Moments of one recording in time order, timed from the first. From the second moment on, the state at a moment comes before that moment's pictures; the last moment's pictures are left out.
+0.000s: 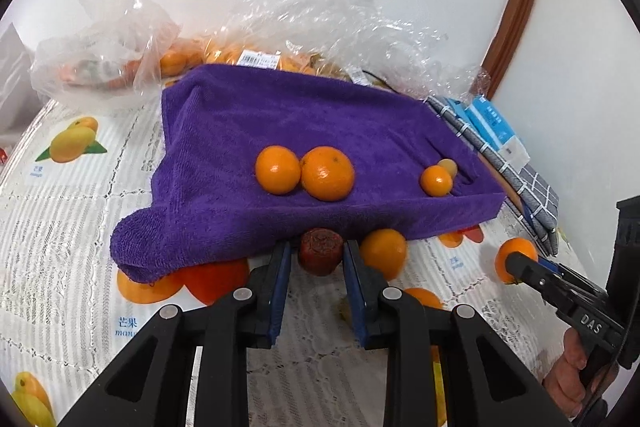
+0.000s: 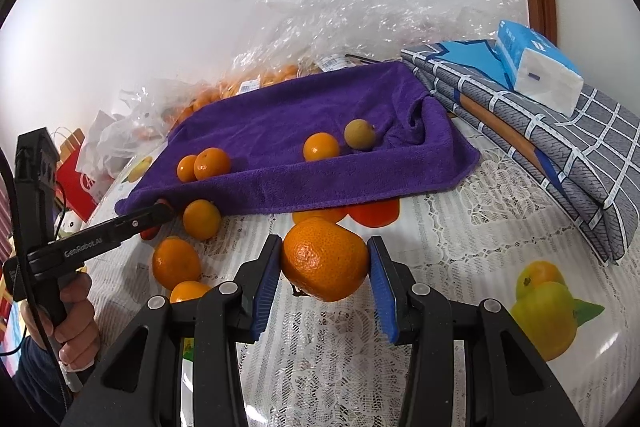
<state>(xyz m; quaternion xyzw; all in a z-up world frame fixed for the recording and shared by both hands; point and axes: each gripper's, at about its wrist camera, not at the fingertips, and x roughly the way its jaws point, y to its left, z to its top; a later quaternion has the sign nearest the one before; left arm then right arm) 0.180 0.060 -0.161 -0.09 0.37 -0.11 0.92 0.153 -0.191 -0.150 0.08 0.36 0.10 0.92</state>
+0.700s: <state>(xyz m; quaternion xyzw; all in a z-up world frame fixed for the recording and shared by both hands) 0.164 0.070 -0.139 -0.12 0.31 -0.11 0.94 0.151 -0.198 -0.148 0.09 0.35 0.08 0.93</state>
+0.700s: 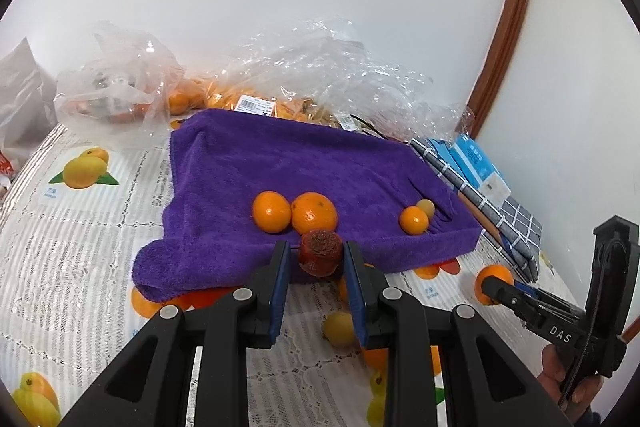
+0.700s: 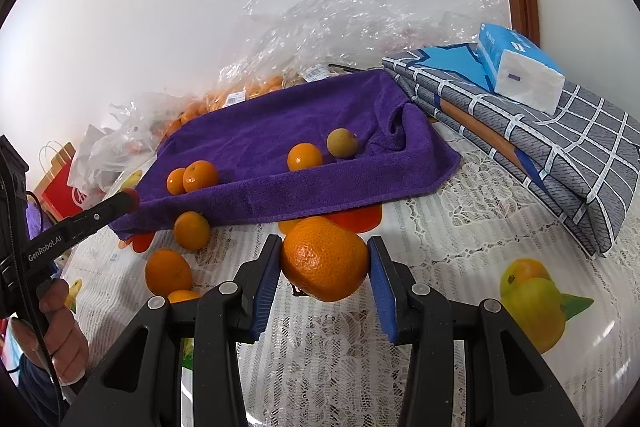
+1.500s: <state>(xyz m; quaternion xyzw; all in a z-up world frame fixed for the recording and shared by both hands) 0.168 0.092 -0.132 -0.15 0.29 -0.07 0.94 0.151 -0.202 -0.143 0.11 0.34 0.07 0.93</state>
